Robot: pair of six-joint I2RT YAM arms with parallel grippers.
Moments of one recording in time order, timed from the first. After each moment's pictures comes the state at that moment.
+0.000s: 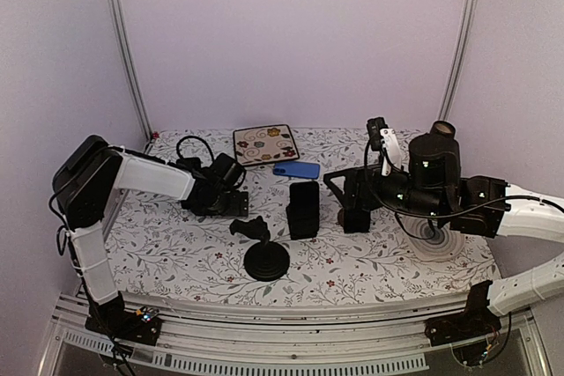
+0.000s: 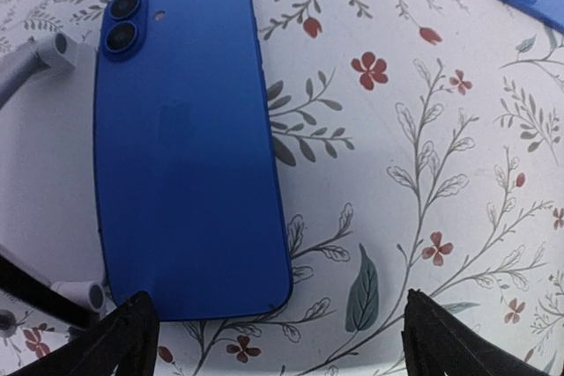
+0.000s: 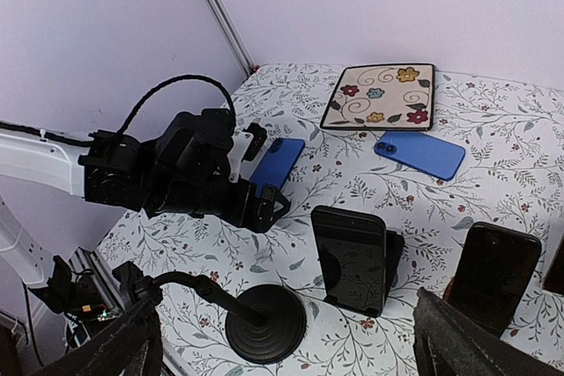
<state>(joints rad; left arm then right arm) -0.66 1.91 1.09 -0.25 -0.35 -0.59 1.05 1.10 0.91 -0.13 0.27 0.48</state>
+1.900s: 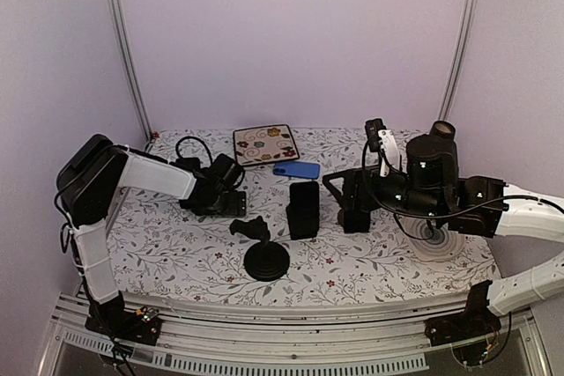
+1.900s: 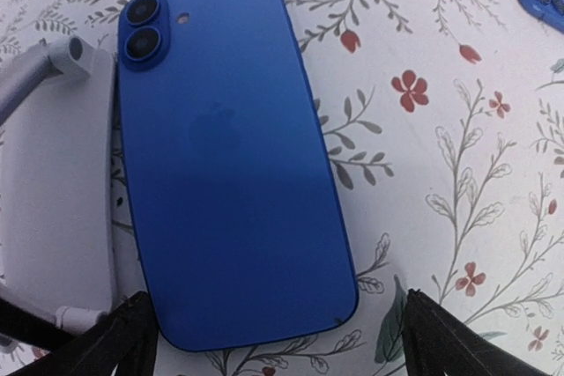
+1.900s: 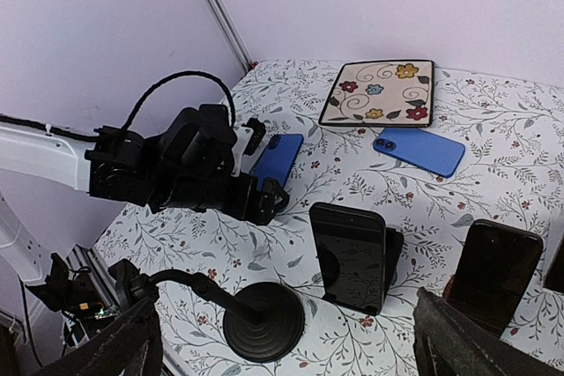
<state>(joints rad) -0.63 1.93 1.09 -0.22 -0.38 -0.57 1.05 1.11 0.91 -0.13 0.27 0.48</state>
